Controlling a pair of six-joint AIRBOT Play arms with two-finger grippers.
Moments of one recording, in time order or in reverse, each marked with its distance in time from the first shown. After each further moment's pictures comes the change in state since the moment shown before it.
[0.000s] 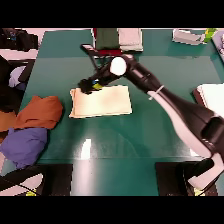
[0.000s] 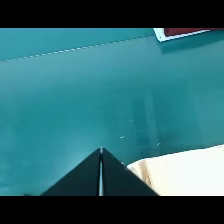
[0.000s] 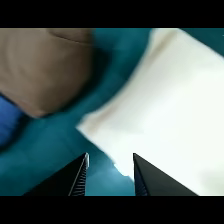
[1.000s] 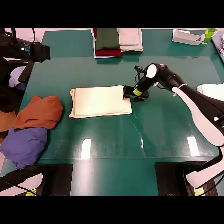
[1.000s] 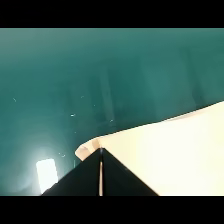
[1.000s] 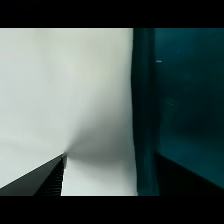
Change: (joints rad) left arm 0.006 0.005 -0.112 -0.195 0.008 0.036; right arm -0.328 0.035 -0.394 -0.059 0.101 0.260
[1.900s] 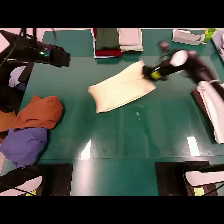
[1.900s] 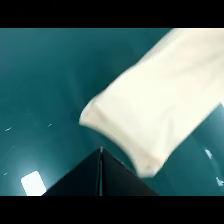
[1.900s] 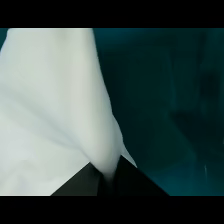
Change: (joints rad) left arm -0.201 0.000 -0.002 -0.055 0.011 0.043; right arm -0.250 0.227 -0.004 -0.093 -0.147 -0.116
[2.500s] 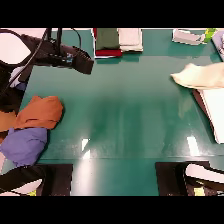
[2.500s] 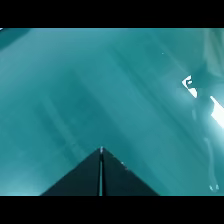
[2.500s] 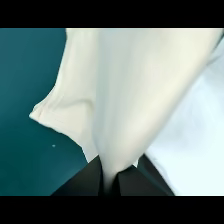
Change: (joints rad) left arm -0.197 0.000 0.000 -0.003 0.084 -0.004; right arm -0.705 0.183 0.000 -0.052 0.061 -0.067
